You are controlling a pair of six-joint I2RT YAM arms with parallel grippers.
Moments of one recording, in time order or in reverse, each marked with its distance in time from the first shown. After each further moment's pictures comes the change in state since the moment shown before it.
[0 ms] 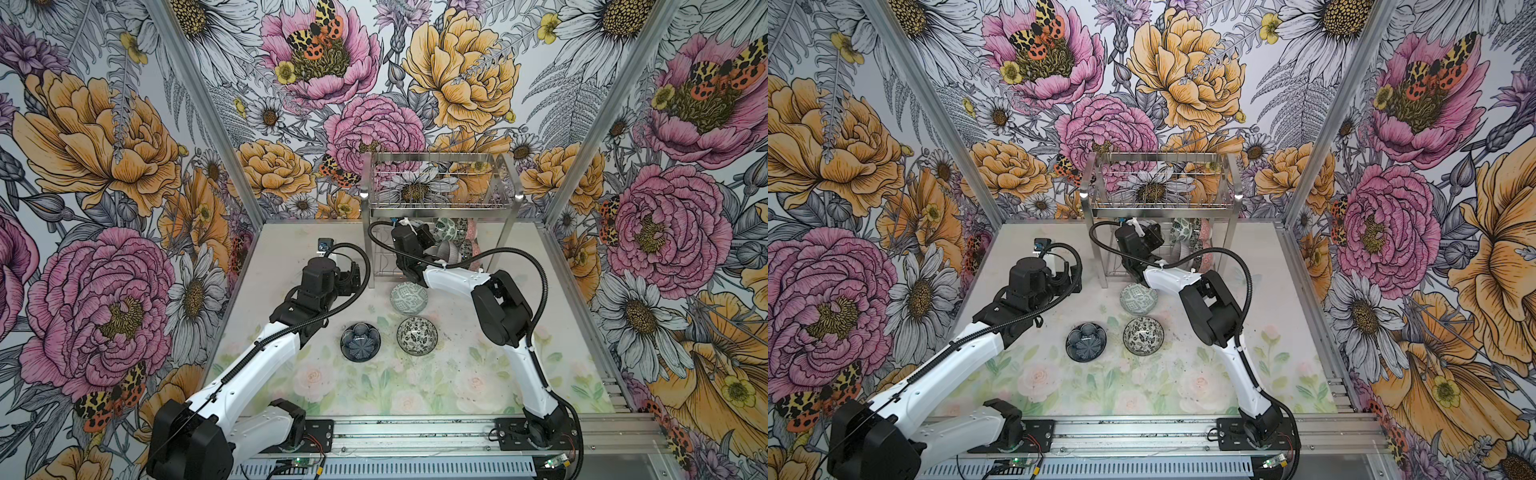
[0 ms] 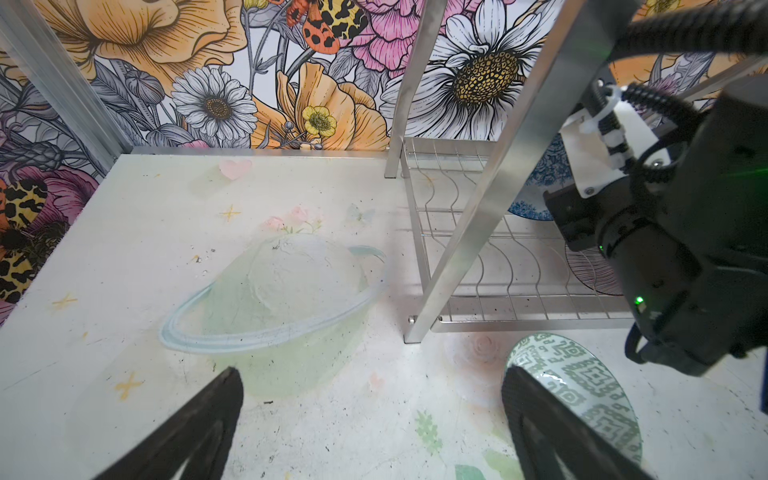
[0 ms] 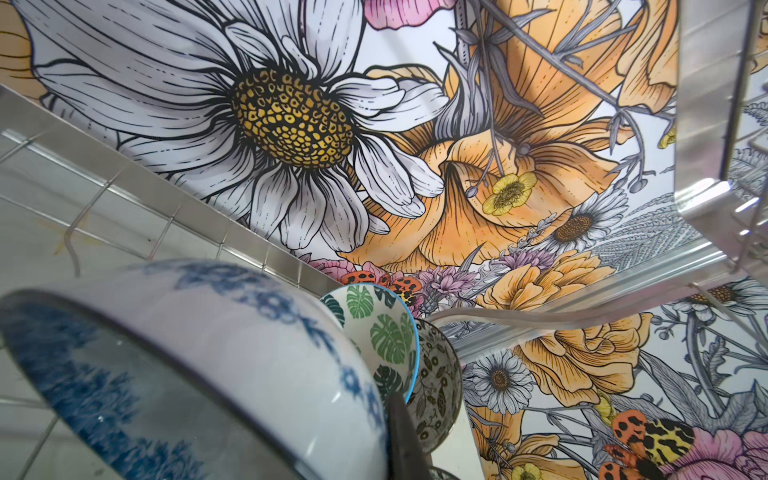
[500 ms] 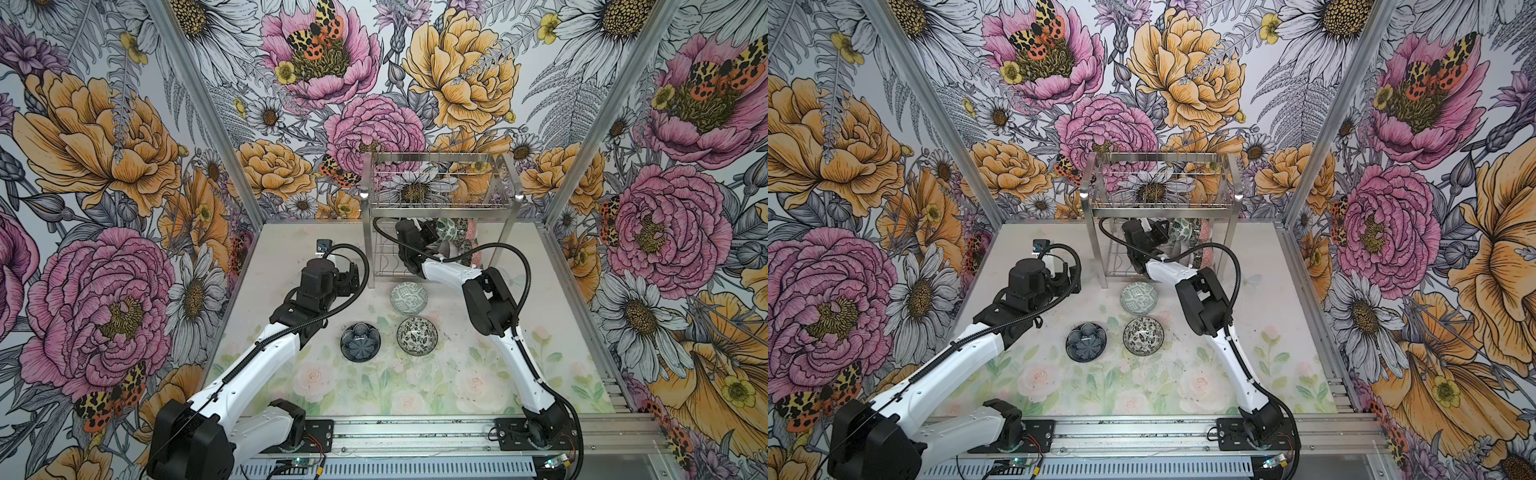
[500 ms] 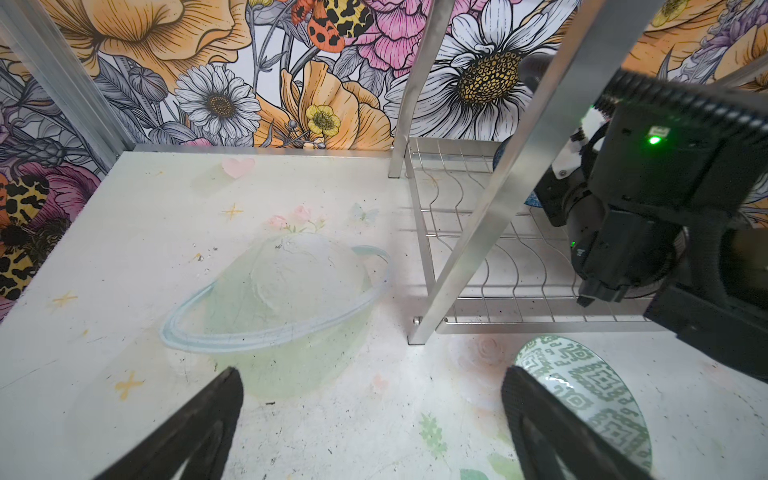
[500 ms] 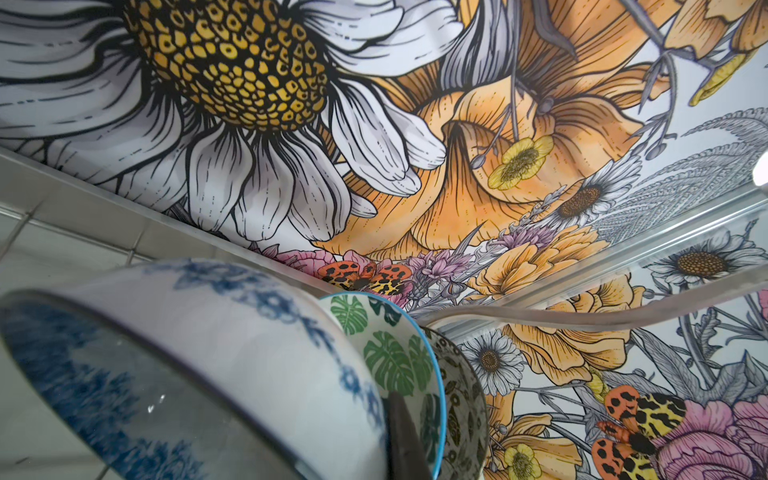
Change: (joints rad) left arm 0.011 0.000 -0.021 0.023 0.004 0.000; right arm -0.059 0.211 0.245 -0.016 0.074 -0.027
